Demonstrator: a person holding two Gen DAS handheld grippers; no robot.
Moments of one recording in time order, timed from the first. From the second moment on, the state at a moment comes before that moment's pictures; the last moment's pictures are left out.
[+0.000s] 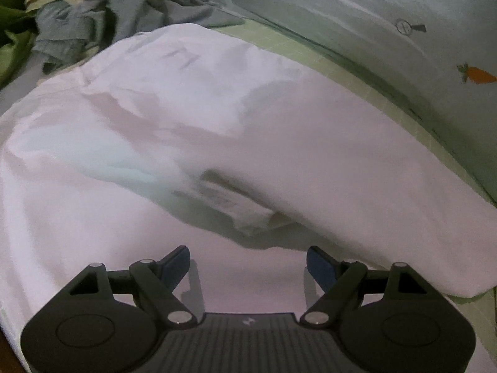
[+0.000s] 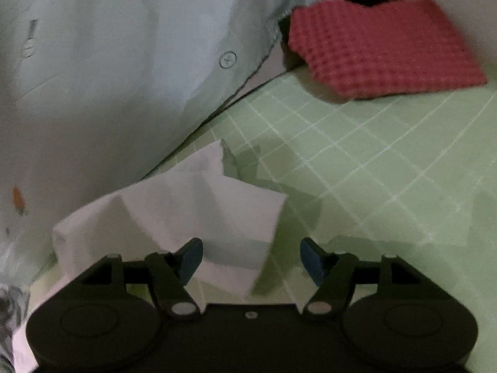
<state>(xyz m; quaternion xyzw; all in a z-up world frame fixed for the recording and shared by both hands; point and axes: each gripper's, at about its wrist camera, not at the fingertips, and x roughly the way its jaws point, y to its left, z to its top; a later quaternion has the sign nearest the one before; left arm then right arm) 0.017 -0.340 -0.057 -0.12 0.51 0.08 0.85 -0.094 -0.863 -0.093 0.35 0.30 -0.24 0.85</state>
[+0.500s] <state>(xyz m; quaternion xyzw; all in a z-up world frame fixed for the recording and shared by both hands) 0.027 -0.328 -0.070 -0.09 0.51 0.09 0.85 -0.135 -0.872 0.122 0.16 0.10 -0.26 0.95</state>
